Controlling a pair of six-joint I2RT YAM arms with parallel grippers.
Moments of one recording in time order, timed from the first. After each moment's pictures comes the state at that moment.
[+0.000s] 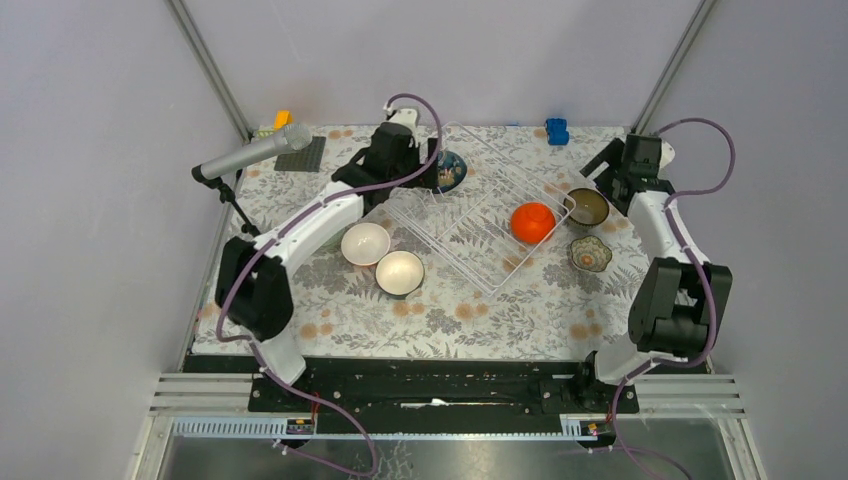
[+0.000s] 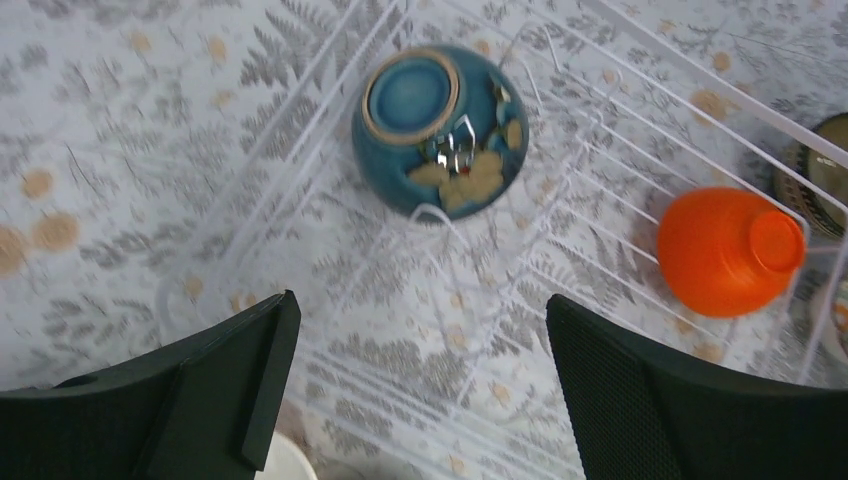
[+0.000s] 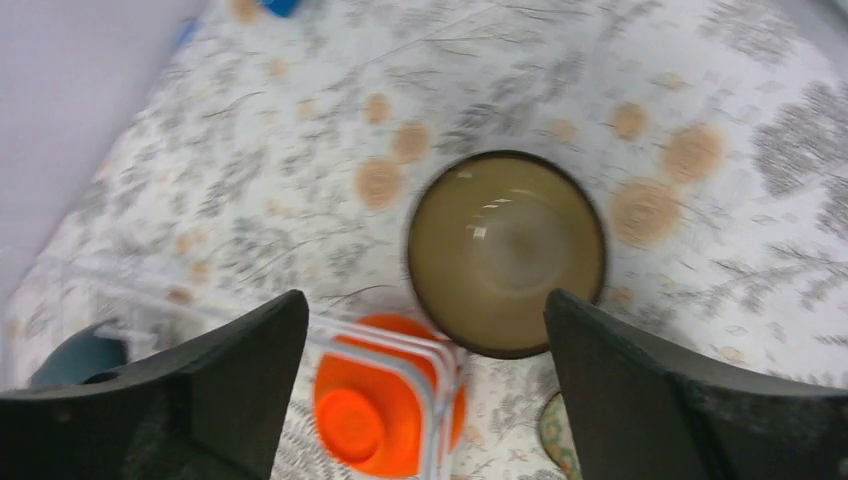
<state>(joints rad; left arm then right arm) -0.56 1.68 1.43 -0.30 -0.13 -0.35 -0.16 1.60 1.21 -0.36 0.15 0.66</state>
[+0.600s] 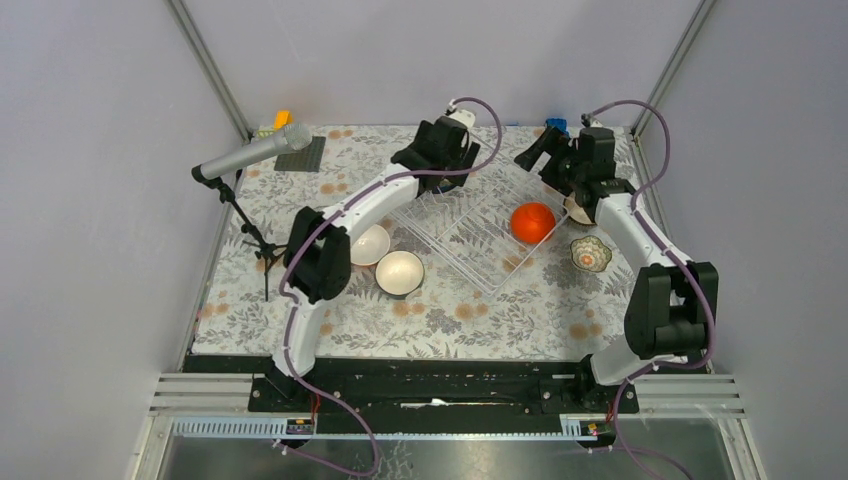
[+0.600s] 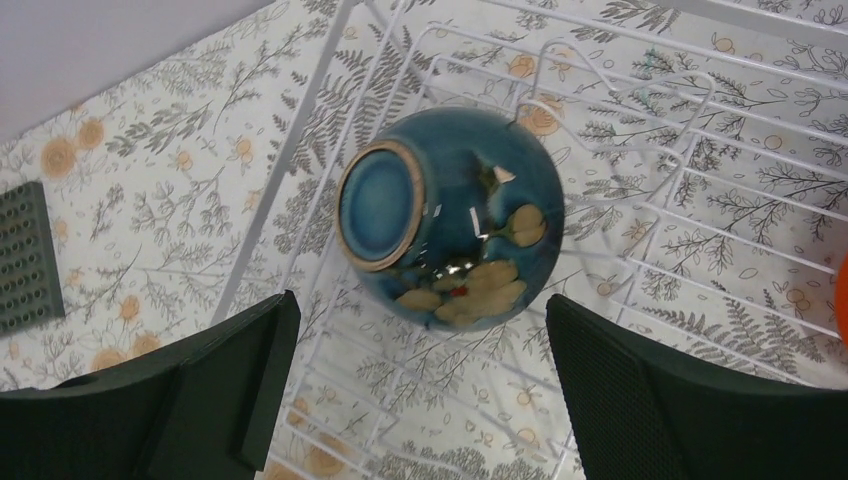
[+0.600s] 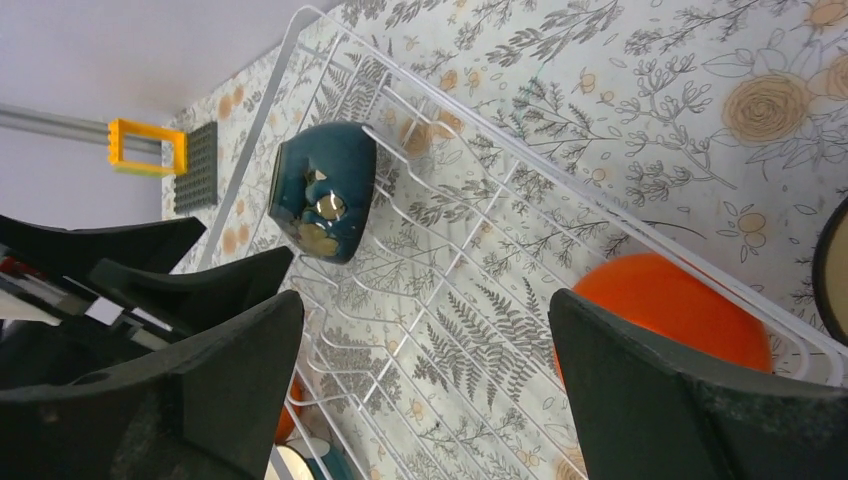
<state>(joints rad) -0.65 2.13 1.94 -0.44 -0.36 -0.03 0.09 1.57 1.21 -0.15 -0.24 0.64</state>
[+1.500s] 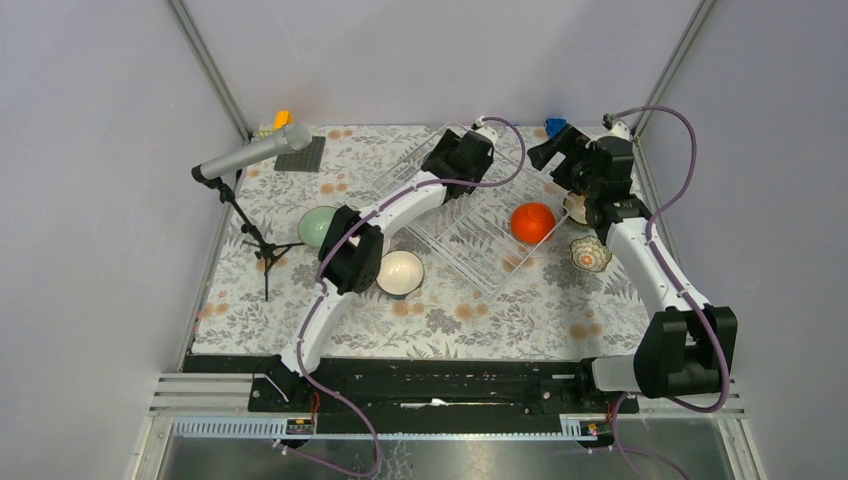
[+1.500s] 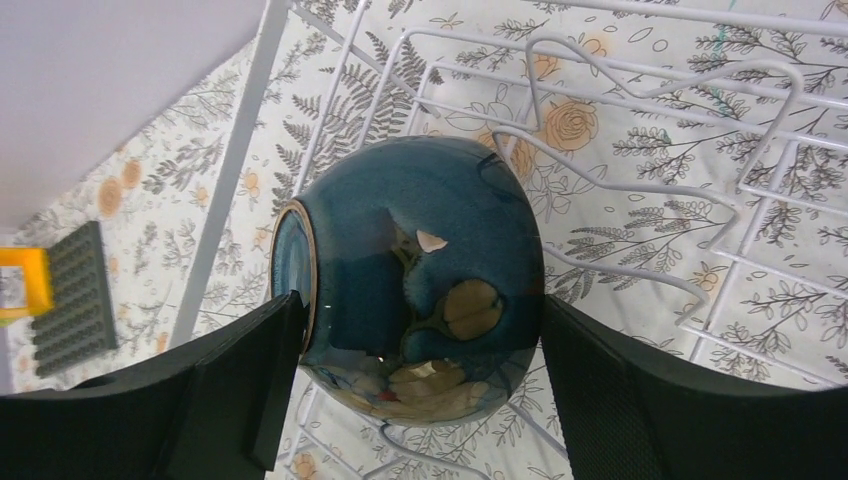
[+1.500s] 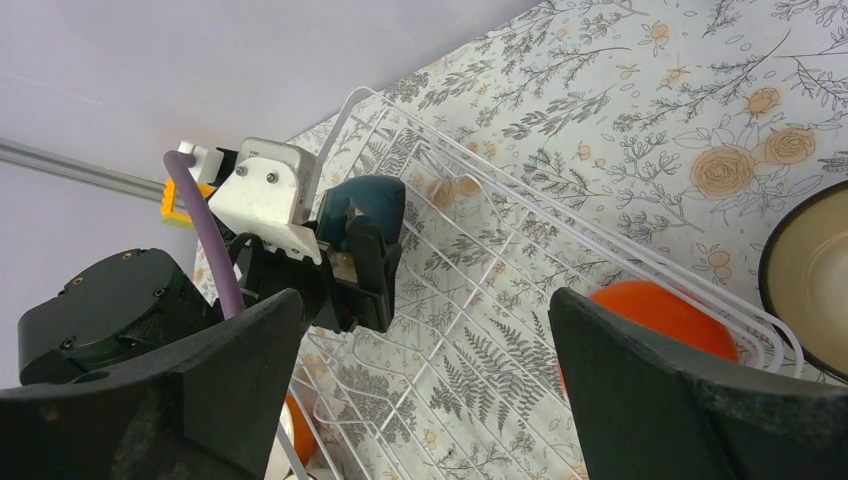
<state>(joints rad) -0.71 2.43 2.20 -0.45 -0.53 0.12 0.08 1.35 1.06 -0.03 -0.15 0.66</state>
